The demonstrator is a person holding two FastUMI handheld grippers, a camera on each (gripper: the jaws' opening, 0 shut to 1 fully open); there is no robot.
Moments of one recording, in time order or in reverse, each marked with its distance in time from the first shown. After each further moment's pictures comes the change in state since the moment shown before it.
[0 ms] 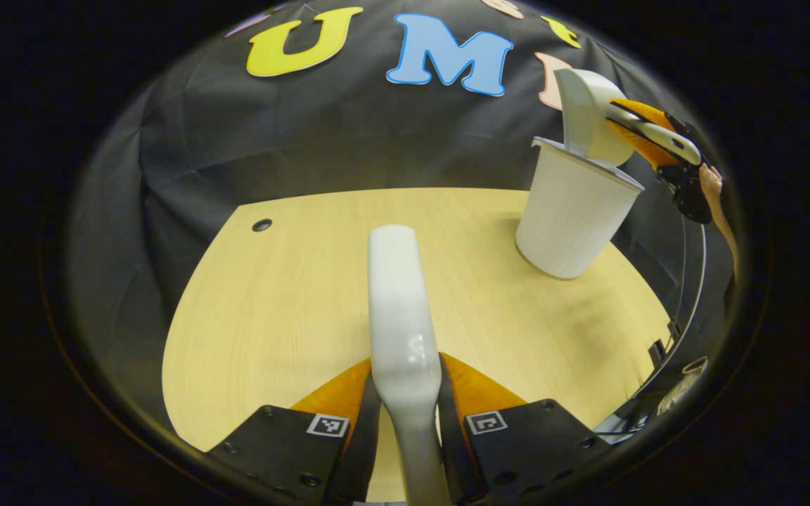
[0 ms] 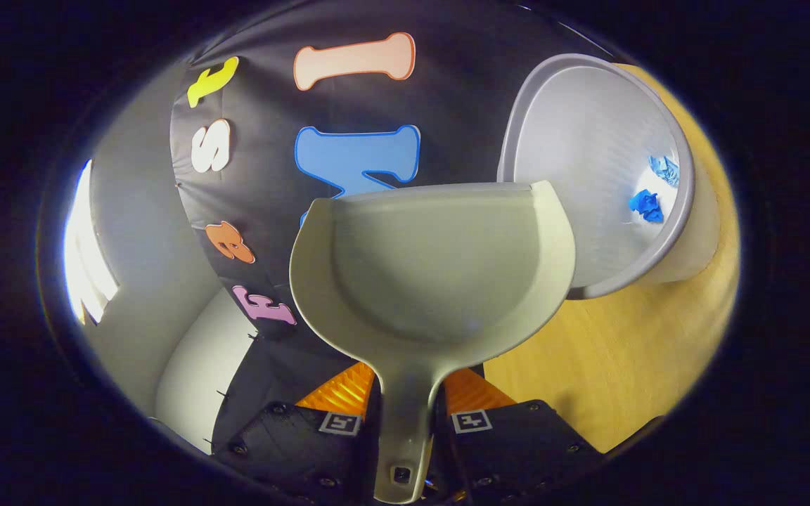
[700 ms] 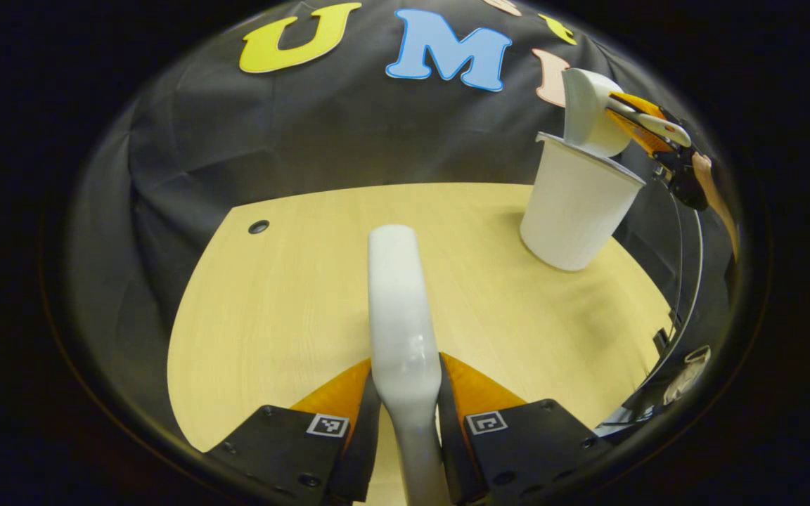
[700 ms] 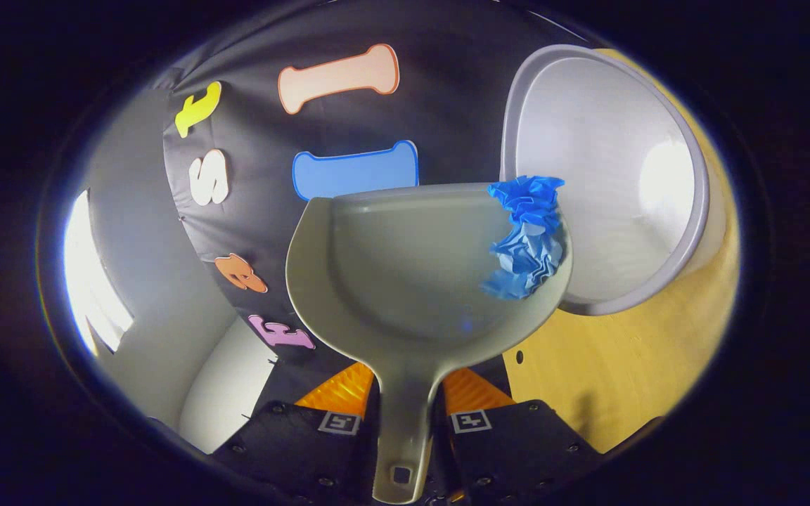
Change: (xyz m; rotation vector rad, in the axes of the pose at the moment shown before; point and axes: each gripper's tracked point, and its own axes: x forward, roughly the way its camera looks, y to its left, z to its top) left arm 0.003 0.026 0.009 0.055 0.022 -0.029; right arm 0.009 0.011 0.034 0.201 -0.078 0.101
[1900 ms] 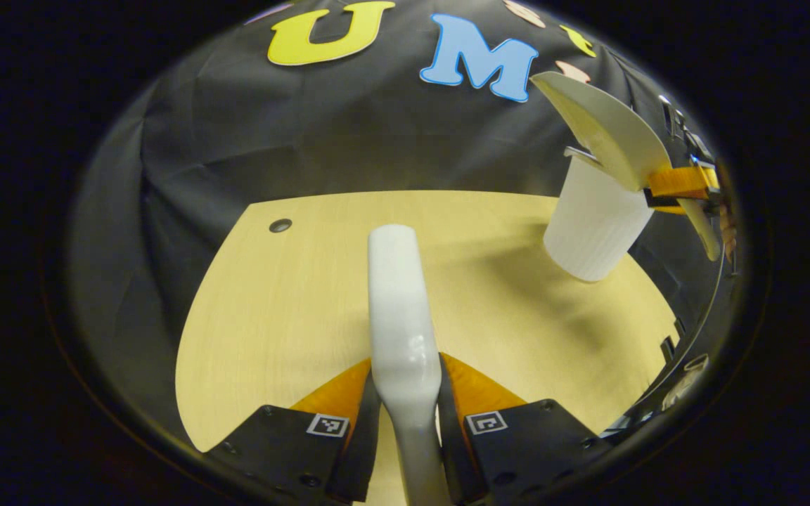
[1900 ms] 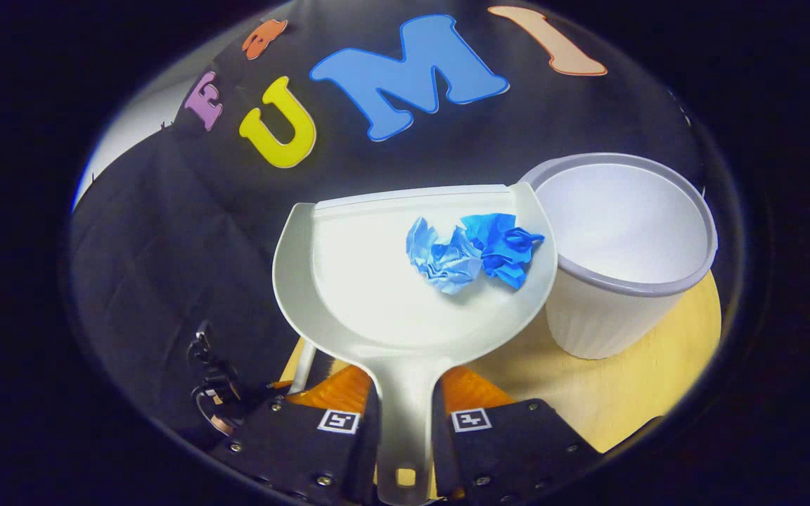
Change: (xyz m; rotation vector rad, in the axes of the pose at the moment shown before) left arm 0.000 0.058 -0.008 -0.065 -0.030 0.027; right arm 0.026 -0.102 -0.050 -0.869 0.331 -0.566
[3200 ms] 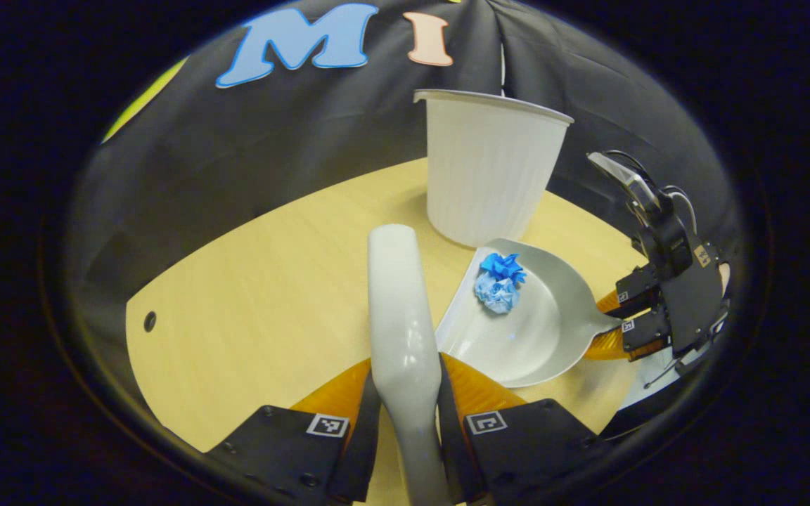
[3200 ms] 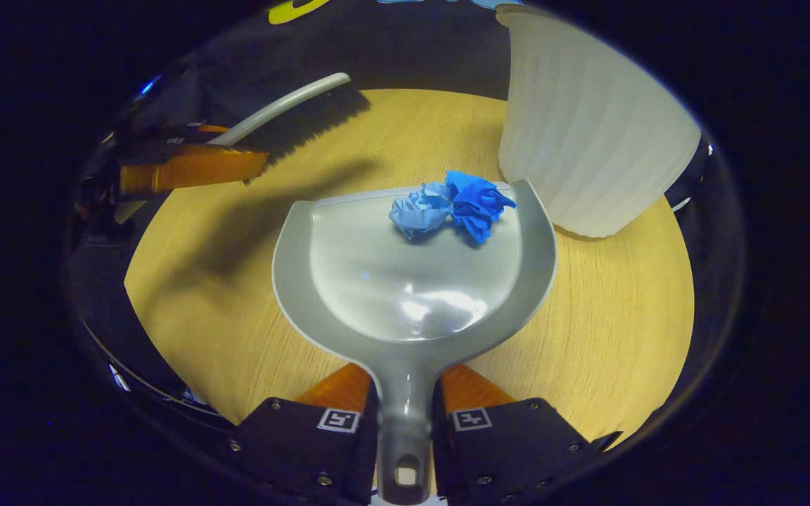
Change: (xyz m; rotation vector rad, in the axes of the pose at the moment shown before) left arm 0.011 -0.136 0.254 0.391 0.076 -0.293; right arm -0.013 -0.011 -0.033 -0.372 0.467 -0.371
